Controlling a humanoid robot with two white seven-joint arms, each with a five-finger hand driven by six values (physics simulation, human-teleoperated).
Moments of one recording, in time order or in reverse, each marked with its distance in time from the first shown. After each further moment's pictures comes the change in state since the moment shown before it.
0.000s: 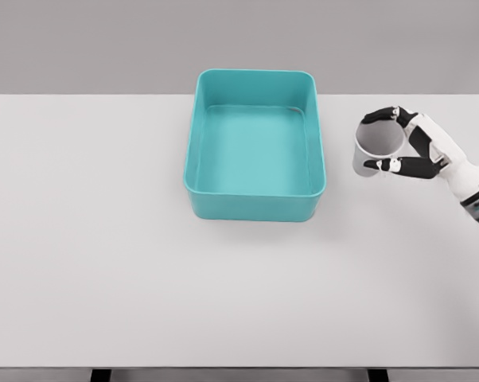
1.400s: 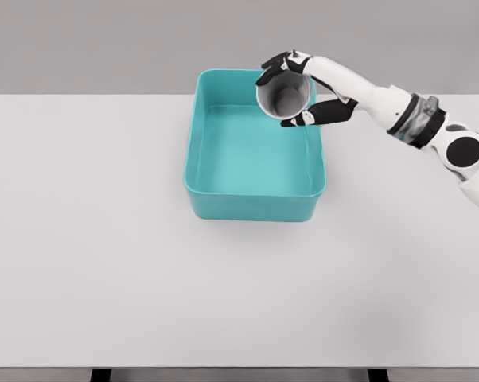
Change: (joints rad) left arm 0.000 0.000 0.000 0.000 0.000 0.000 0.000; right arm -0.473 0.164 0.290 0.008 0.386 0.002 -0.035
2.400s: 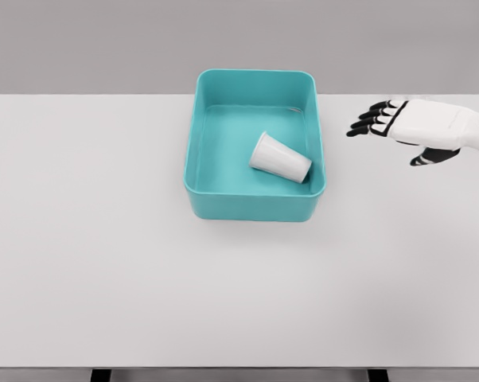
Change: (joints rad) left arm 0.003 0.000 0.001 0.001 0.001 0.000 0.000; right arm -0.152 -0.405 0.237 -0.112 0.542 -0.001 0.015
